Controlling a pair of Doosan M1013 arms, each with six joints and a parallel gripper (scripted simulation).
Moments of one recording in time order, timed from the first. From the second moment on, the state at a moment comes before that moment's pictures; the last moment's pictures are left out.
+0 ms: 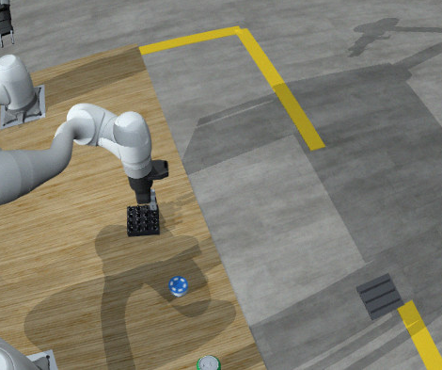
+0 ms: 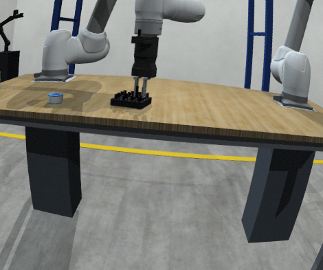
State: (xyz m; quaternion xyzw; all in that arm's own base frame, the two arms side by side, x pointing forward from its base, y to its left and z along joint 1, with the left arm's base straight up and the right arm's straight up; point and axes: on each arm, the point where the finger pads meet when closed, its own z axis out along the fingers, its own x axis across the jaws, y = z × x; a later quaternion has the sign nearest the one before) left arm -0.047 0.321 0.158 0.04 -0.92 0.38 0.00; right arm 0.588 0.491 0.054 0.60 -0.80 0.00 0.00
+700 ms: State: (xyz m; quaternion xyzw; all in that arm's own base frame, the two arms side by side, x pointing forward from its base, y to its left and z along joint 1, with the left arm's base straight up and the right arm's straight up) left arm -0.047 0.321 0.158 0.04 -0.92 0.38 0.00; right arm 0.588 0.491 0.047 0.60 -0.80 0.00 0.00
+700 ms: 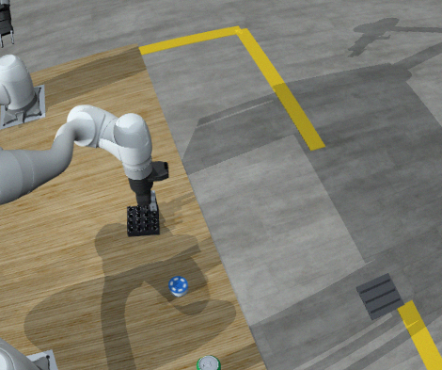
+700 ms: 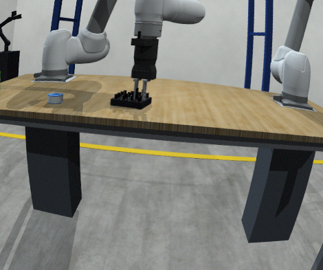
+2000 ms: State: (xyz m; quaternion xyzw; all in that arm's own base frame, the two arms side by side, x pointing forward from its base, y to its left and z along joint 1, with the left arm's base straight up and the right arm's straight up) left arm -0.047 0.321 0.158 0.04 -0.92 0.38 0.00; right arm 0.588 0.491 0.047 0.64 -0.77 0.00 0.00
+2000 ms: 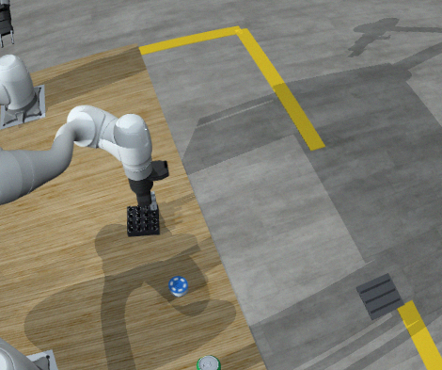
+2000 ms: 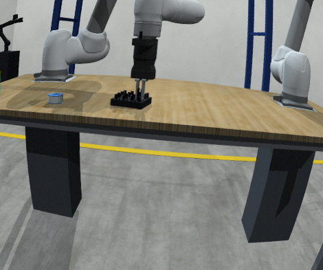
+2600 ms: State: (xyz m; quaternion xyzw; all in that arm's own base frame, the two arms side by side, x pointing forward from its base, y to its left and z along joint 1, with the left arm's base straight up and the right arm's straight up) left arm -0.047 0.321 0.158 0.04 -0.92 0.38 0.00; right arm 0.588 0.491 0.047 0.73 -0.68 0.00 0.00
